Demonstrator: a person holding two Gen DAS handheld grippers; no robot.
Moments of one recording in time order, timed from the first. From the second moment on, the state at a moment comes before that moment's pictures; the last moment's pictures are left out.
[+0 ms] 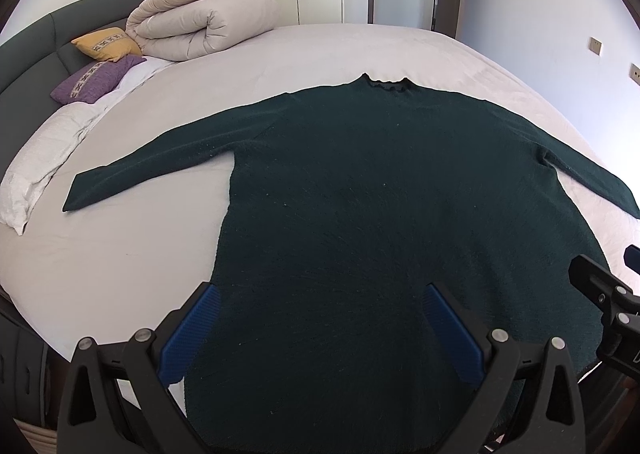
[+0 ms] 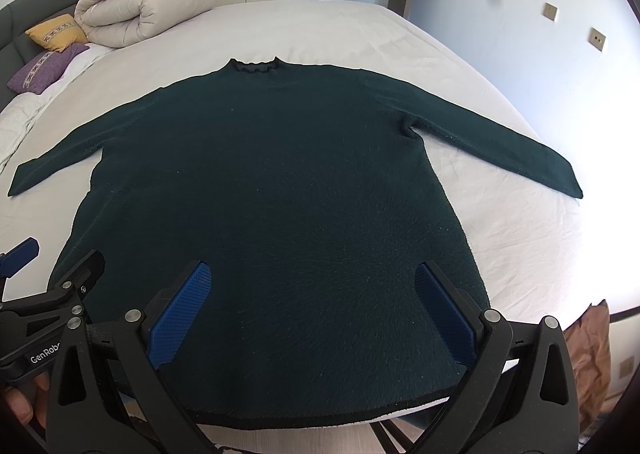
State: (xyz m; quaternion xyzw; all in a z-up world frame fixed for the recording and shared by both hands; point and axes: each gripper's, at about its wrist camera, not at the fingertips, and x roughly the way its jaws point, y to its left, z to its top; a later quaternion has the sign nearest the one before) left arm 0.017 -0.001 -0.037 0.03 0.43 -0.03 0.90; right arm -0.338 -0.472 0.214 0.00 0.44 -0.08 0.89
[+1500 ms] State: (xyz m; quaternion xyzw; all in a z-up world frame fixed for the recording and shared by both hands) left arm 0.159 -0.071 -0.050 -0.15 0.46 -0.21 0.85; right arm -0.286 -0.986 0.117 0.62 0.16 -0.19 0.74
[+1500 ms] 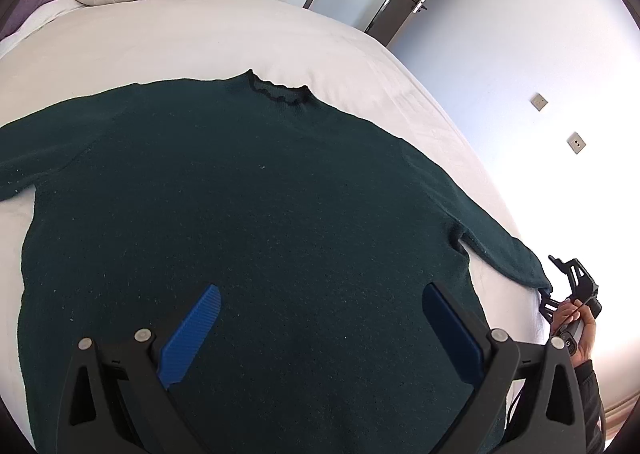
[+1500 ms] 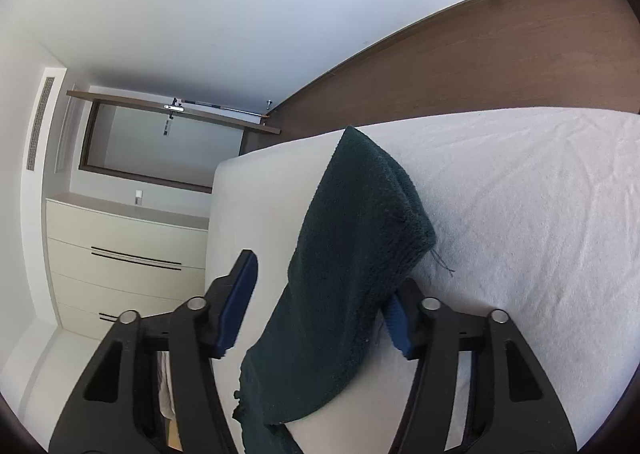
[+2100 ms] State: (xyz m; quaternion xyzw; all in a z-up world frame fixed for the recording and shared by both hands) left arm 0.235 -0.042 -0.042 -0.27 0.44 -0.25 0.82; right arm -0.068 -0.633 0.216 0.02 0.35 0.01 0.94
